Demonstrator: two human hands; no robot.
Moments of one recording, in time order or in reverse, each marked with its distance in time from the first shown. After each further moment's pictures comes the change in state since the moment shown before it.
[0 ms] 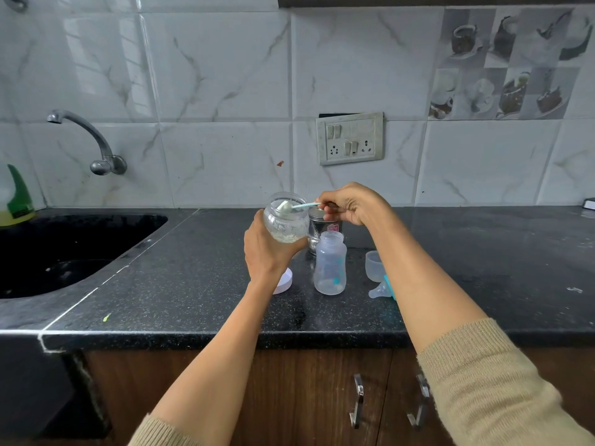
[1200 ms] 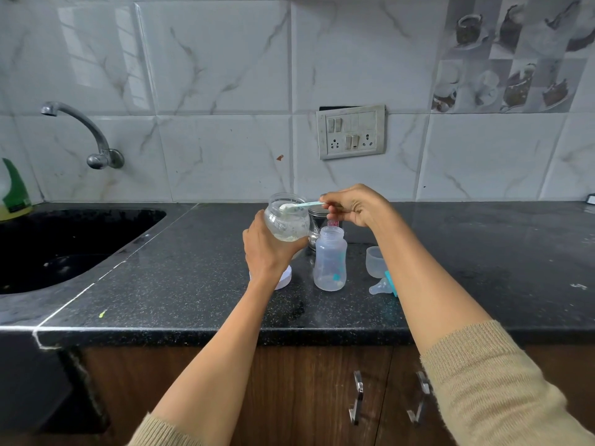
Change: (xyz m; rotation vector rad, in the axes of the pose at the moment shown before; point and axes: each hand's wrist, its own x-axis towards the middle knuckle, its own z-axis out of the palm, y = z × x) left_hand -0.002 -0.002 0.004 0.047 -0.011 0.003; right_hand 0.008 0.016 -0.007 0.061 0.012 -0.011
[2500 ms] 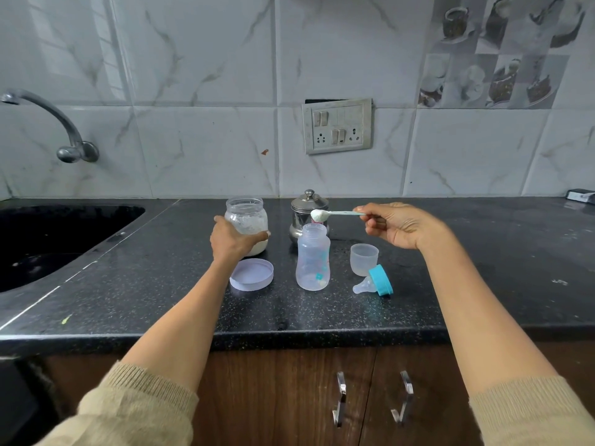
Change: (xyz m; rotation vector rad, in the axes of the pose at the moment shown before) left_hand 0.052 -0.043 0.009 0.105 -0.170 -0.323; right_hand -0.022 0.038 -0.089 0.250 -0.083 0.078
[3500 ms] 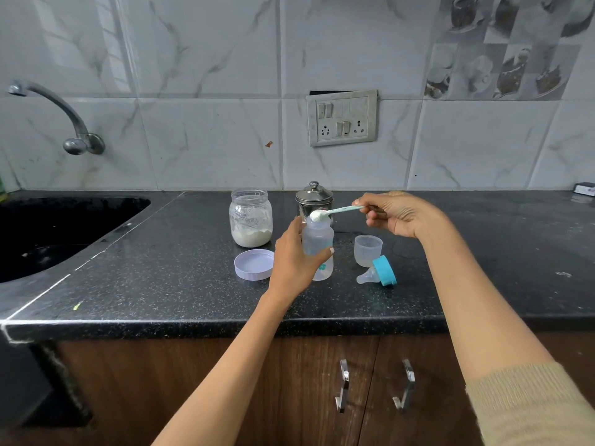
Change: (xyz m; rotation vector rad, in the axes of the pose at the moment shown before) left_hand -0.120 0.035 0.025 -0.235 -0.199 0.438; right_hand -0.008 -0.005 0.016 -0.100 0.032 0.008
